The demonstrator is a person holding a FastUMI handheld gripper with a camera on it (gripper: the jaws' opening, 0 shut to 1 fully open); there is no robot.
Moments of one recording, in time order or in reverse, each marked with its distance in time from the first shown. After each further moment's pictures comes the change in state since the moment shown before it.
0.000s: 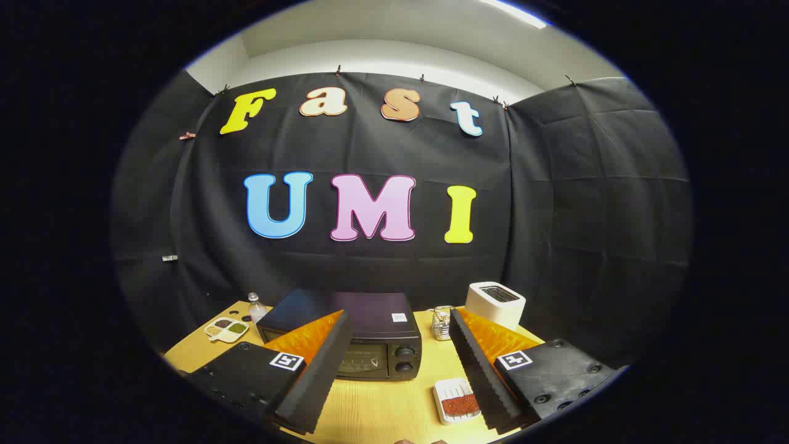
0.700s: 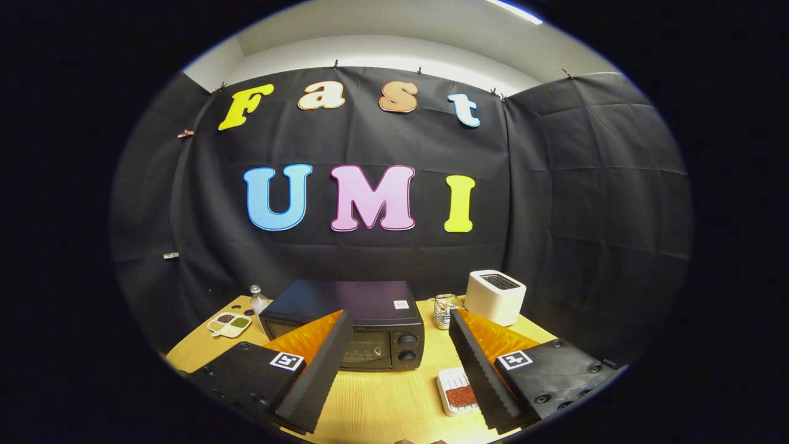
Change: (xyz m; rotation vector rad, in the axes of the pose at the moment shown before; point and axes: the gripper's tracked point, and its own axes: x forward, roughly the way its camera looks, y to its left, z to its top) arm -0.013 0.003 -0.016 0.010 0.044 -0.008
